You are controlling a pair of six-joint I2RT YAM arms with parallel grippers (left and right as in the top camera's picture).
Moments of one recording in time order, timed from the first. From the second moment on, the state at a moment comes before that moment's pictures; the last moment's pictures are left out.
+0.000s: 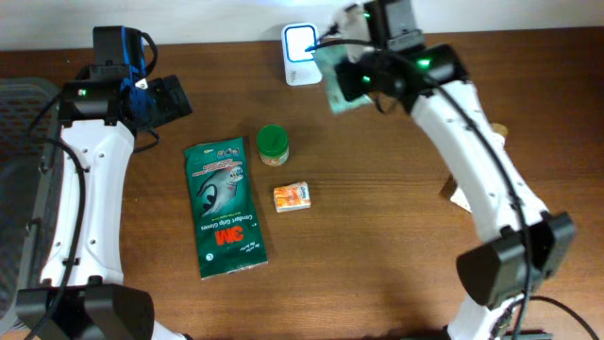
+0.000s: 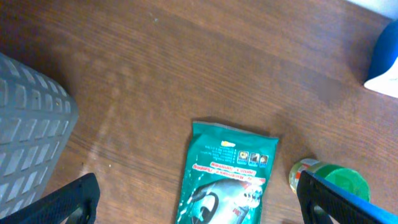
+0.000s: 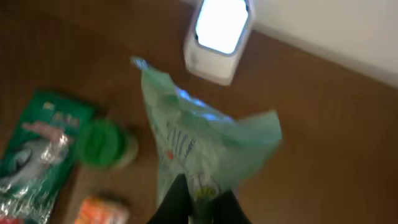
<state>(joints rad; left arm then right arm) 0.01 1.72 1.77 -1.09 -0.15 -0.35 0.30 1.90 1.98 -0.98 -0.14 -0.06</state>
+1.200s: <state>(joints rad) 0.01 1.72 1.77 -1.09 -0.15 -0.35 -0.16 1.93 1.60 -1.13 -0.17 0.12</state>
